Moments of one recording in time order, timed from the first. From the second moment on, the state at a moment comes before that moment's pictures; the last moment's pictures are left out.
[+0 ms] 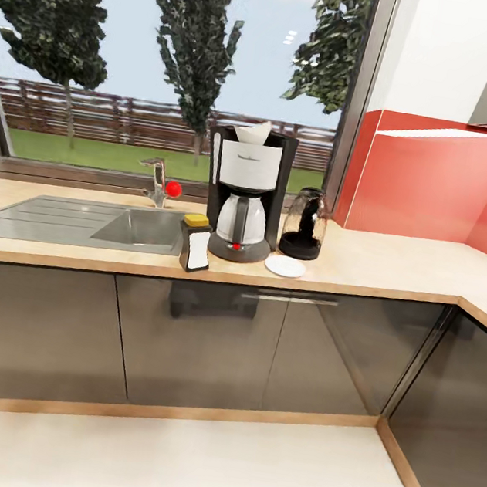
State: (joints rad) left arm -0.19 0.34 0.04 -0.03 0.74 0.21 -1.18; right arm -0.16 -0.07 -0.59 -0.59 0.51 0.19 0.75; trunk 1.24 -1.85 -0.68
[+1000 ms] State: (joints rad) left arm -0.19 0.28 0.05 -0.03 0.73 0.10 -0.98; right arm -0.16 -0.16 -0.59 -0.43 0.59 0.01 0.74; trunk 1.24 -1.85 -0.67
